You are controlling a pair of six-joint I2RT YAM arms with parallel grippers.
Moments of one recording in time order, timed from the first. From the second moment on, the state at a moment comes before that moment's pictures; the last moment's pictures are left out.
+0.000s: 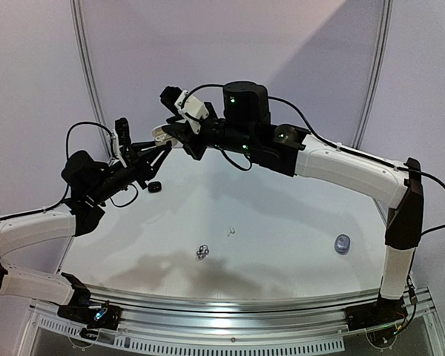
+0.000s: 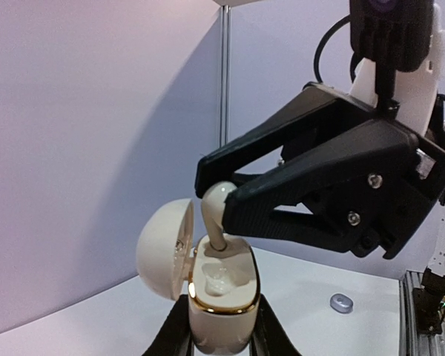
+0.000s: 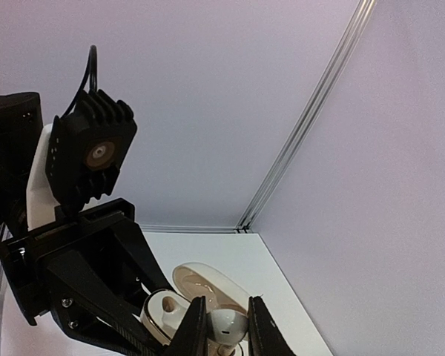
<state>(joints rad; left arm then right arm) -0.52 1.15 0.61 0.85 0.42 -0.17 1.06 1.96 1.96 -0.05 -0.06 -0.38</state>
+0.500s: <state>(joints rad) -0.52 1.15 0.61 0.85 0.41 -0.11 1.07 1.96 1.95 -0.05 0.00 -0.43</state>
